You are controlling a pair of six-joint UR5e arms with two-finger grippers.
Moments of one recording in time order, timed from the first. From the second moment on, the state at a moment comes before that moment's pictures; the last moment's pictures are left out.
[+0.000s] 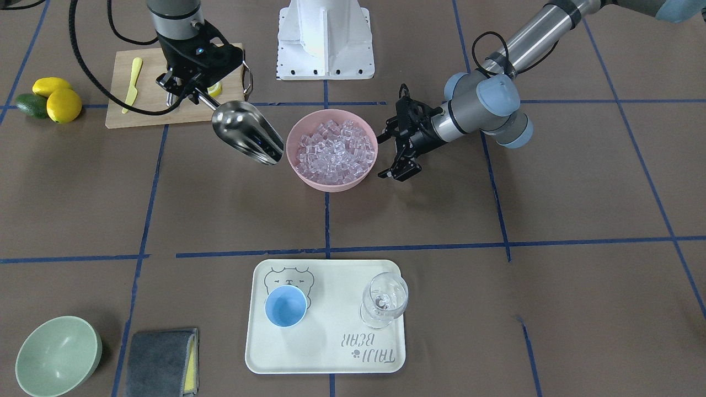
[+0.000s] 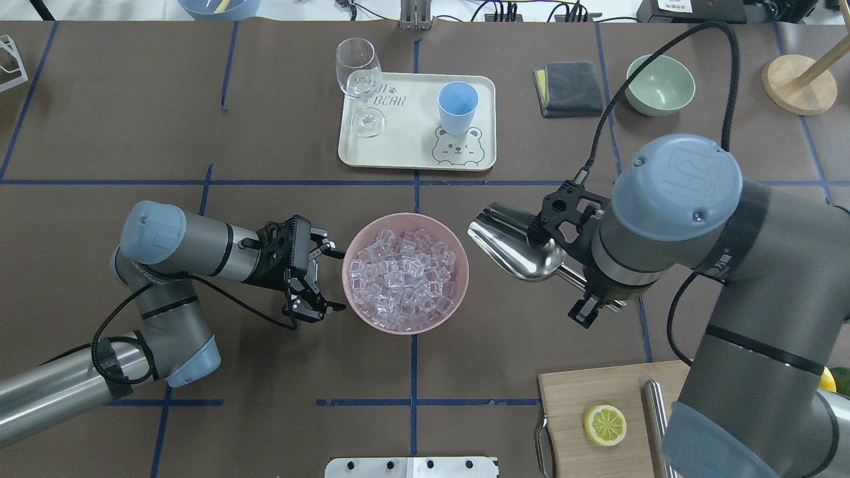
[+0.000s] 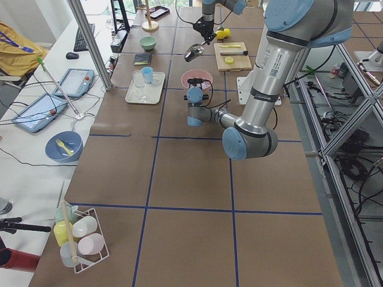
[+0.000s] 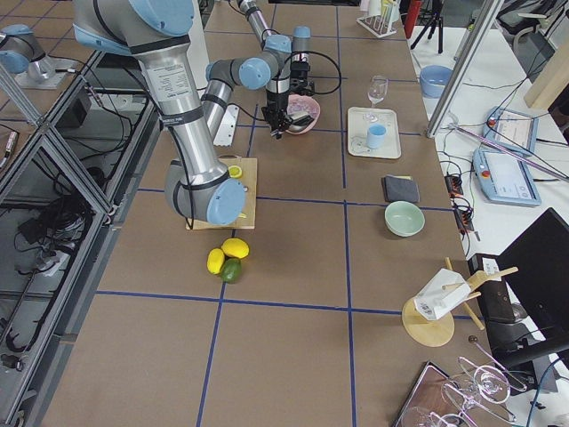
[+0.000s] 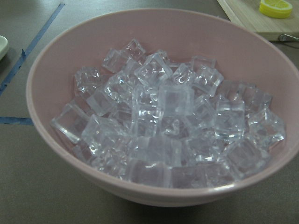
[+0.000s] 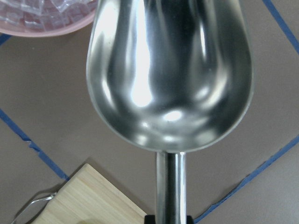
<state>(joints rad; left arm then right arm) -0.54 -2.02 -1.35 -2.89 -2.11 -0.02 0.53 -1.09 2.23 -2.19 1.89 0.25</state>
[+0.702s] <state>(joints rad) -0.54 -2.02 -1.34 -2.89 -2.11 -0.02 0.40 -0.79 2.10 -2.56 1.80 0.23</state>
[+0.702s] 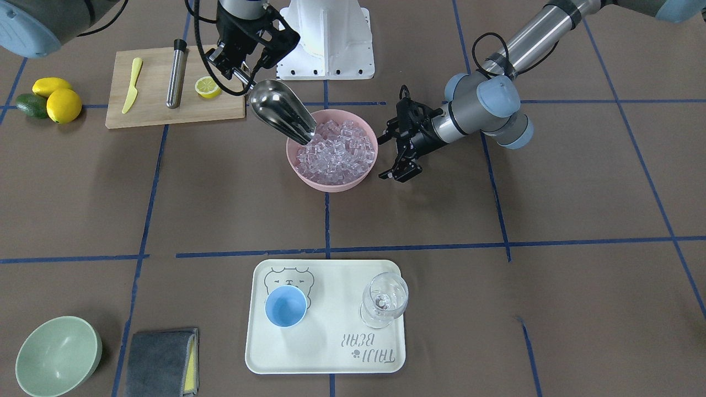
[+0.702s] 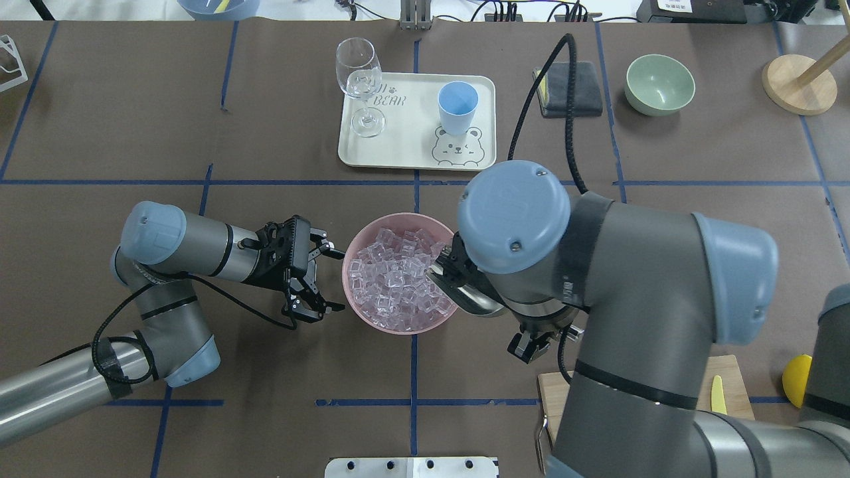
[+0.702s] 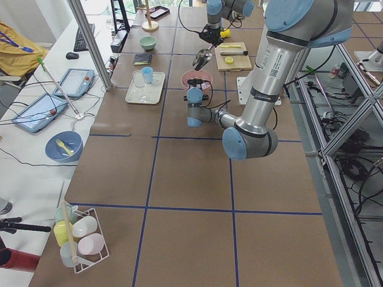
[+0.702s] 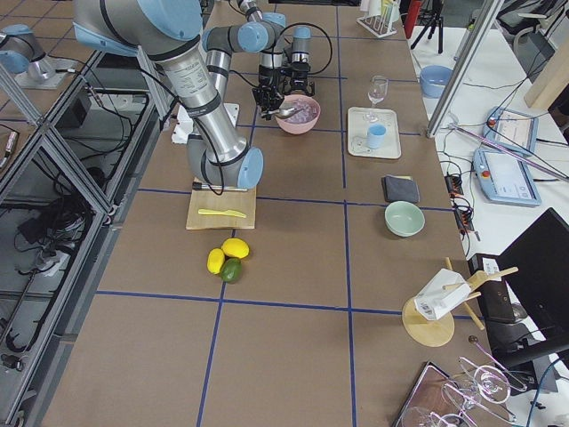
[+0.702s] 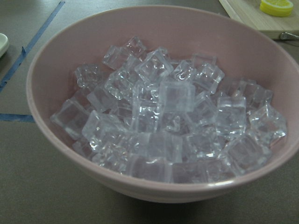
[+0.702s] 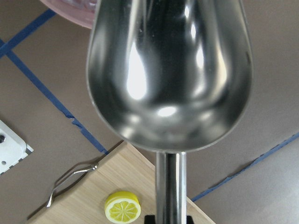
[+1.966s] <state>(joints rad) -0.54 -2.02 -1.34 -2.89 -2.08 -0.02 0.37 -0.61 1.82 -2.72 1.78 0.13</state>
